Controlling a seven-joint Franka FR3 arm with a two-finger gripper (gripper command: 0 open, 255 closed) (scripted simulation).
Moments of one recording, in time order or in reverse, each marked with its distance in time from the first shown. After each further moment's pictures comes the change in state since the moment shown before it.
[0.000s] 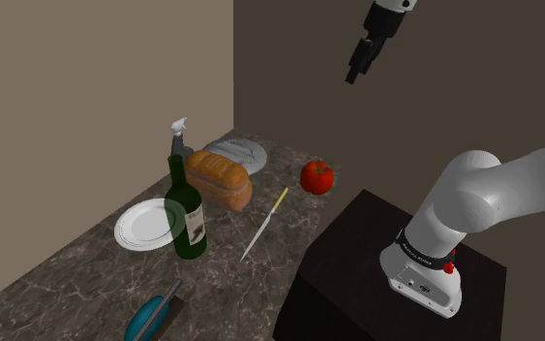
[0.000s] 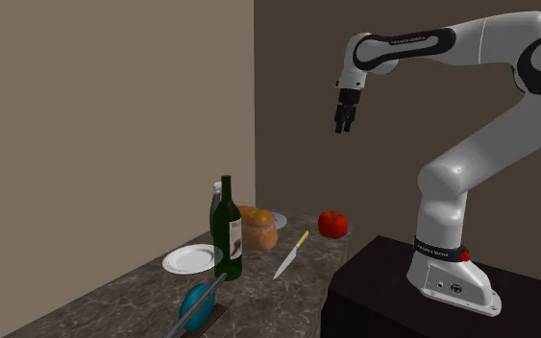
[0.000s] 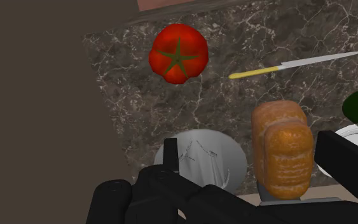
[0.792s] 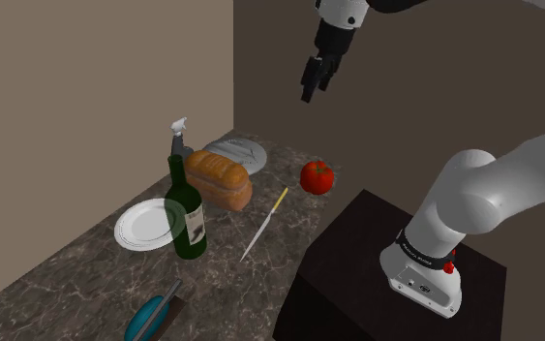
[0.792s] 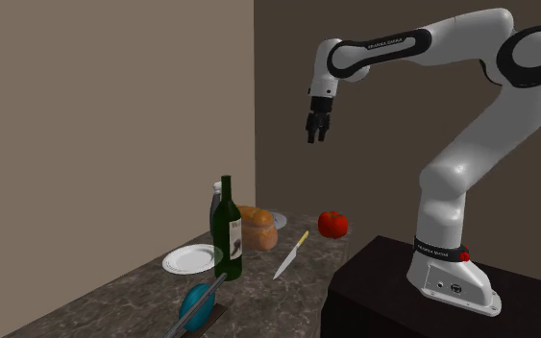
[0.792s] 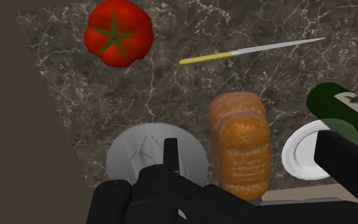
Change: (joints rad) arm 0.073 0.174 0.178 0.027 0.096 0.111 0.183
